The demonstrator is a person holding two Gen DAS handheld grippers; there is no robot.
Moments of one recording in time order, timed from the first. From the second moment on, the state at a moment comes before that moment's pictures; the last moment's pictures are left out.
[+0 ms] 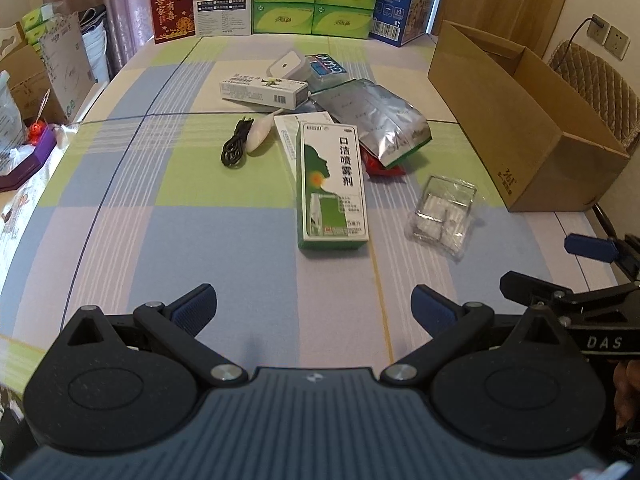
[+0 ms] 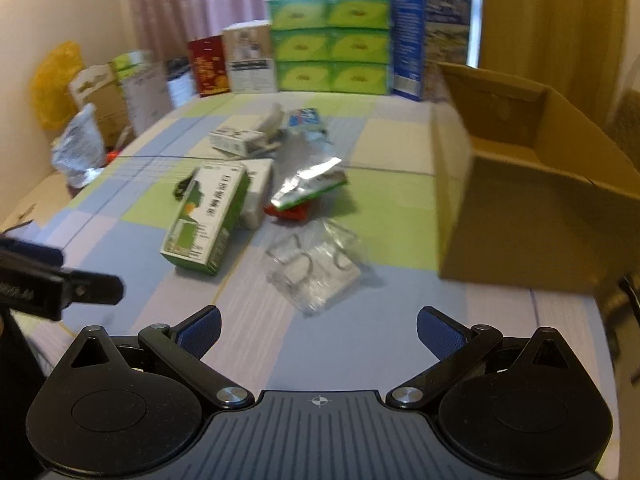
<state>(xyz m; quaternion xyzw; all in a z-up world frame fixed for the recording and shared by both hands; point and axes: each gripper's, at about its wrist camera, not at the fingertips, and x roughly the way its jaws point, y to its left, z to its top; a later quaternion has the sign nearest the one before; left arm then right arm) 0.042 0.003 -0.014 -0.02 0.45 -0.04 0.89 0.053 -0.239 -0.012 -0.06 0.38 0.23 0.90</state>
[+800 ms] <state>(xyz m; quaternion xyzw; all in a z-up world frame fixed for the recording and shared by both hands) 0.127 -0.002 -0.050 0.01 0.45 -0.10 0.89 0.141 -0.193 -0.072 -0.17 0.36 0.30 0.87</state>
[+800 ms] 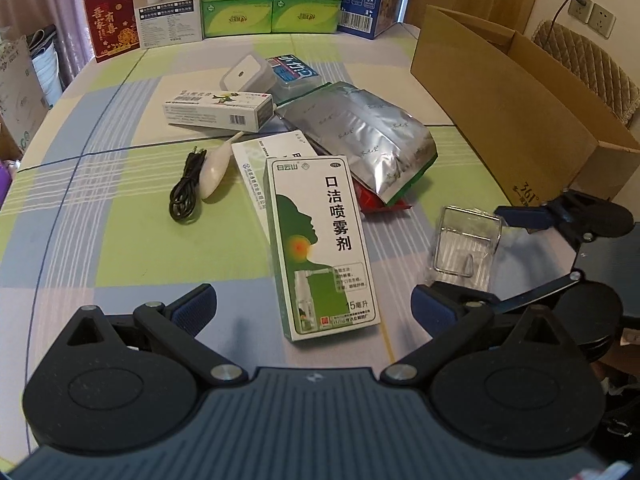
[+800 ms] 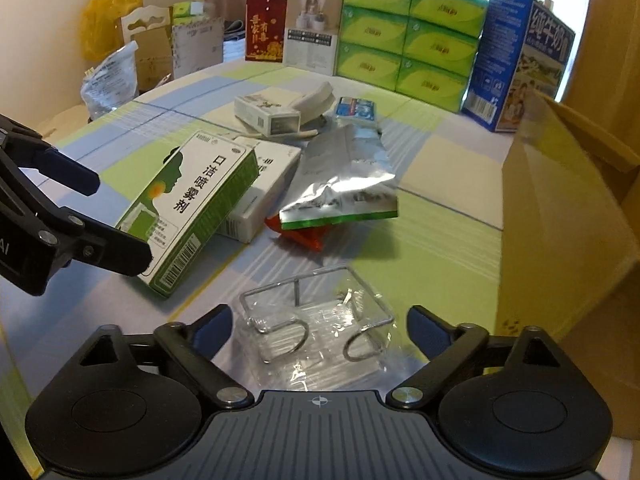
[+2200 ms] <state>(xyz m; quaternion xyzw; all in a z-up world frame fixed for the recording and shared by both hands) 0.064 -0.036 -0.023 0.04 0.41 -0.08 0.91 0.058 -0.247 -0.010 -0.05 0.34 0.19 0.92</state>
